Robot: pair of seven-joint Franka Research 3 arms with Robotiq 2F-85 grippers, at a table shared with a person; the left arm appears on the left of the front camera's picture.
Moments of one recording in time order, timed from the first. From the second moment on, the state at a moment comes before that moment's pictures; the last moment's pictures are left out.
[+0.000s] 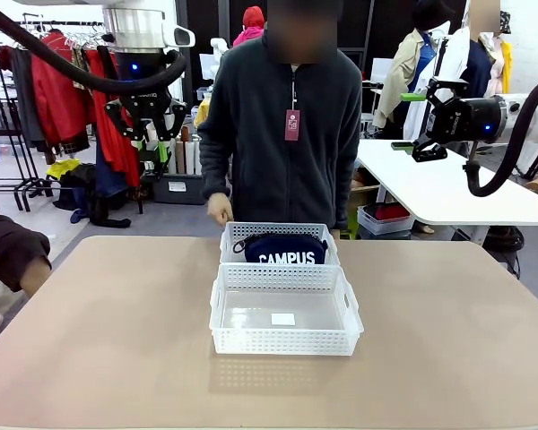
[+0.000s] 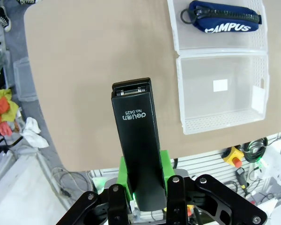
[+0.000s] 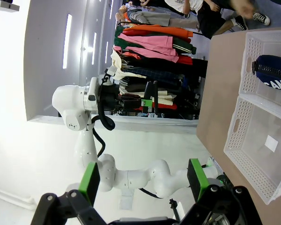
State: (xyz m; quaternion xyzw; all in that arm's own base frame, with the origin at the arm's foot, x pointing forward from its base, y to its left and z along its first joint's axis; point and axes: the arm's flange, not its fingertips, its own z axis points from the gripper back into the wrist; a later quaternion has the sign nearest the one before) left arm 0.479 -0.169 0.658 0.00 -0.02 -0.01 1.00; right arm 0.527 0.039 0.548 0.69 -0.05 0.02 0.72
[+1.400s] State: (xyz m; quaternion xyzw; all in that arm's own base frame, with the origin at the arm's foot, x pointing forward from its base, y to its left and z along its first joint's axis) left arm 0.479 -0.169 0.658 0.00 -0.02 -0.01 1.00; right arm 0.527 0.039 0.548 0.69 -0.05 0.02 0.72
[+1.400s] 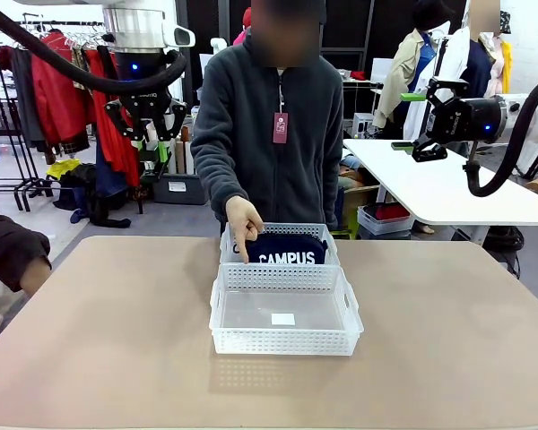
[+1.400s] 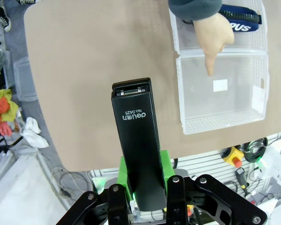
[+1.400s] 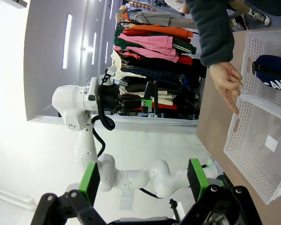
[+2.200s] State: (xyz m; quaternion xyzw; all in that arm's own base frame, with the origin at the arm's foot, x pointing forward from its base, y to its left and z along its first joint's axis) left arm 0.476 -0.186 0.642 0.02 0.02 -0.10 0.99; right arm 0.527 0.039 0.548 0.69 -0.05 0.02 0.72
